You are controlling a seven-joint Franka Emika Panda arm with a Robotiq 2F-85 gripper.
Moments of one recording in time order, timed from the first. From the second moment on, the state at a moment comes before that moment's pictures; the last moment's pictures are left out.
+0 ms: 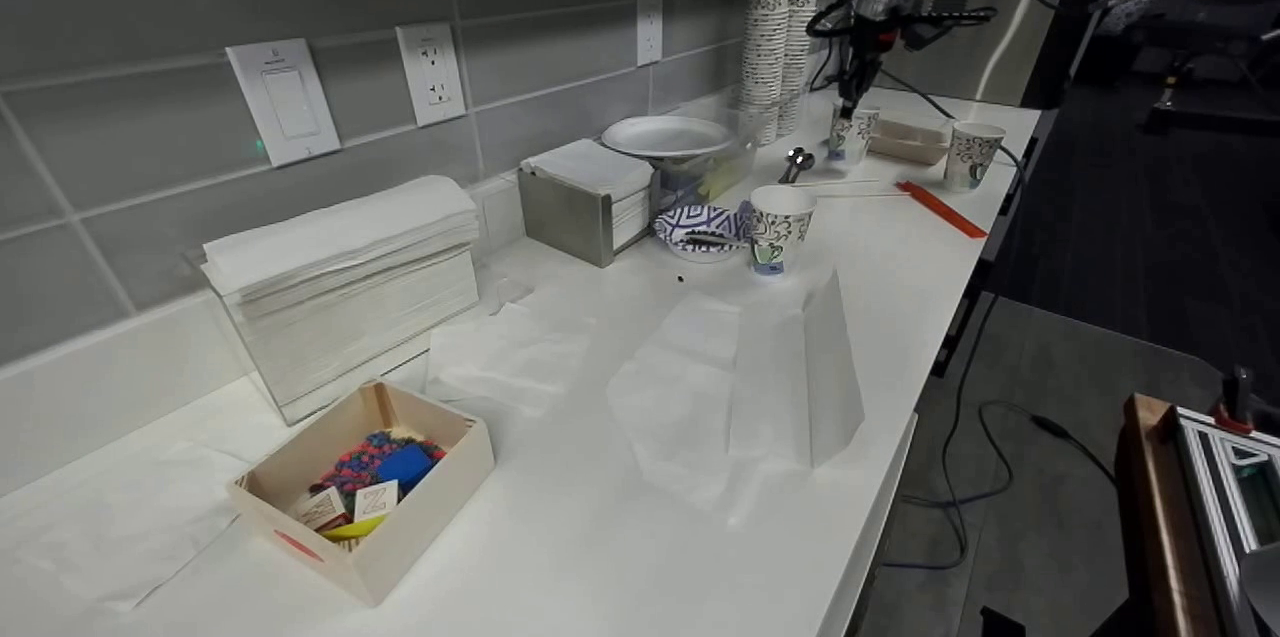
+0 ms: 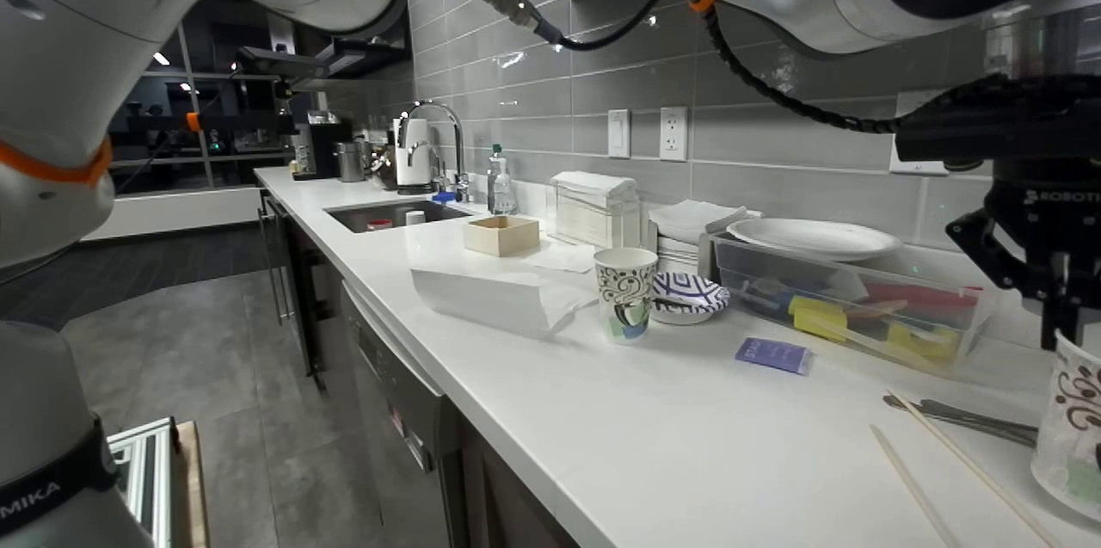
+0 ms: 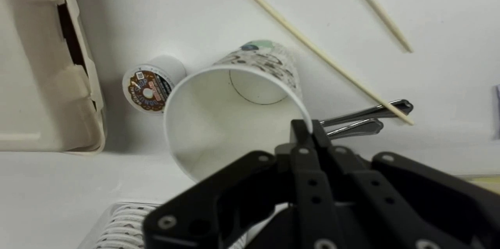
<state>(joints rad) -0.59 0.74 -0.19 -1.12 0.12 2.04 -0.61</state>
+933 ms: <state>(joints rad) -0.57 0.78 -0.22 -1.03 0.12 2.05 -0.59</state>
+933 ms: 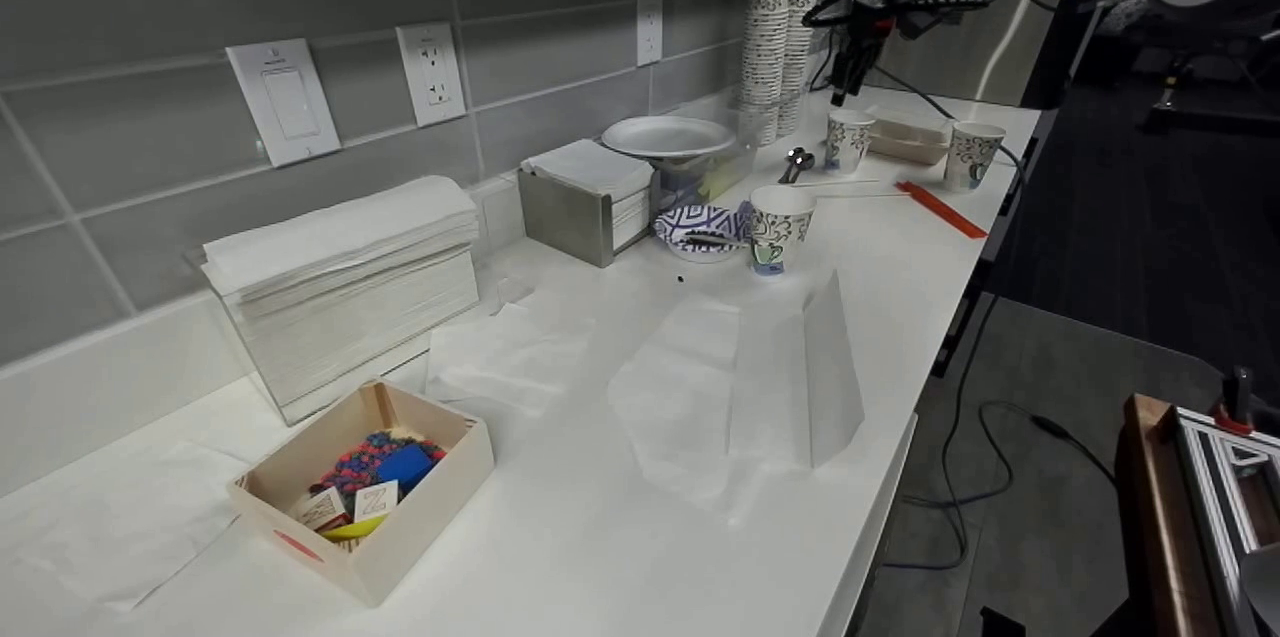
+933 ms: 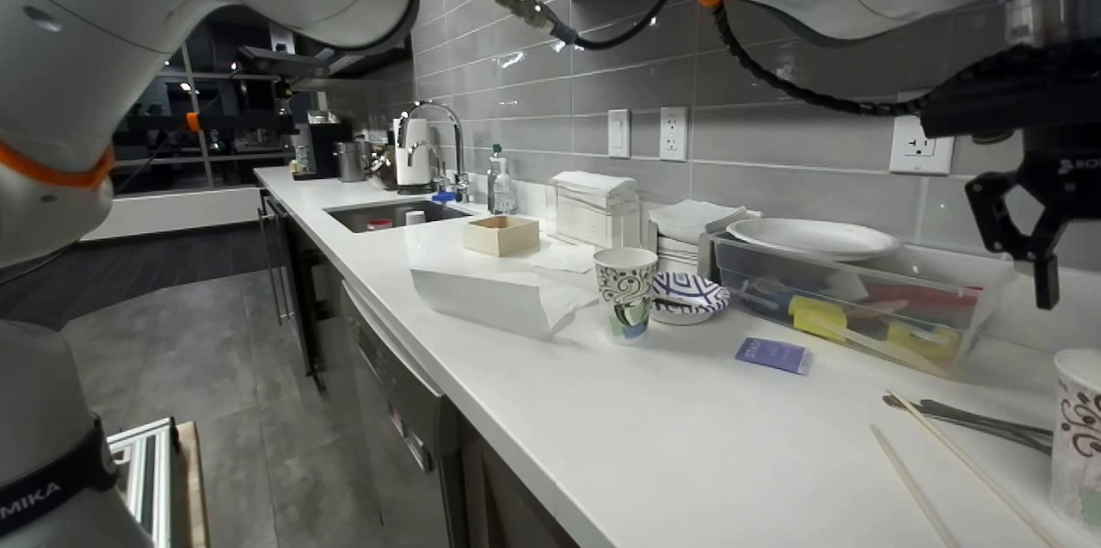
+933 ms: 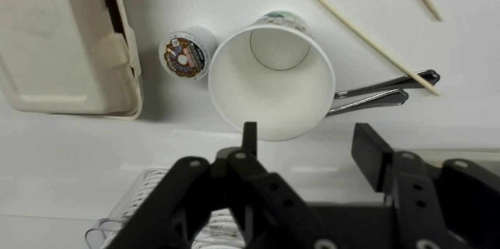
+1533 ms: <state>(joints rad) -0.51 0.52 -0.20 -1.34 0.21 2.13 -0.56</state>
